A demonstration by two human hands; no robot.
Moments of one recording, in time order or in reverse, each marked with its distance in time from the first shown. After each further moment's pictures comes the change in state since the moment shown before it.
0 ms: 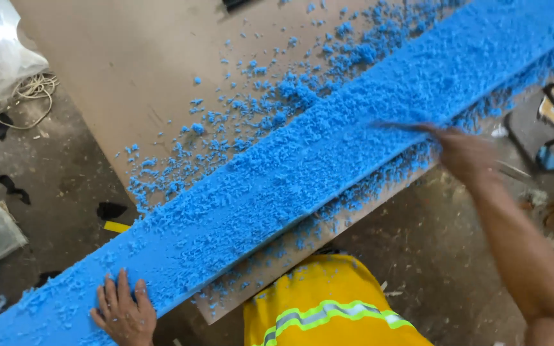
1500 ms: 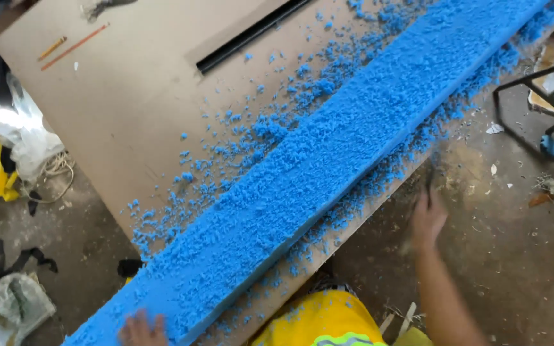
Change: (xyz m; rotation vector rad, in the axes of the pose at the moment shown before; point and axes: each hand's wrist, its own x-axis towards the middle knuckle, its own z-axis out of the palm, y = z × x) left_hand 0.014 -0.014 0.119 -0.128 0.227 0.419; right_hand -0.043 0.061 0.160 1.079 0.664 0.082
